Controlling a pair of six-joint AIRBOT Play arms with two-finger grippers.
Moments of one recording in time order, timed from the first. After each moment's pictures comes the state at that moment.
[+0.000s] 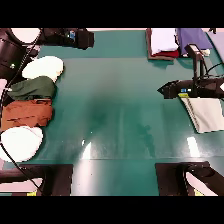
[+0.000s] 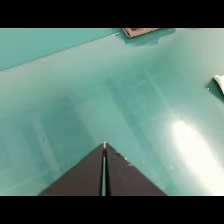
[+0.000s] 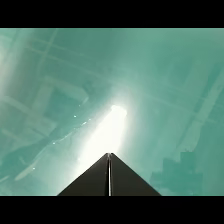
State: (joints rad) left arm -0.40 -1.42 1.81 1.25 -0.91 -1.51; right arm 0.14 -0.89 1.02 -1.10 1.06 1.36
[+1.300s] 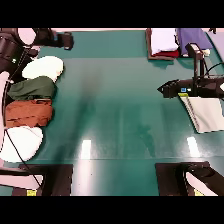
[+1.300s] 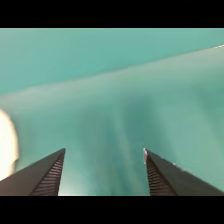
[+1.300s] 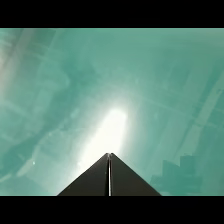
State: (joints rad) left arm -0.20 -1.53 1.81 1.57 -0.90 -1.59; right arm 0.14 -0.89 1.02 -1.10 1.05 1.36
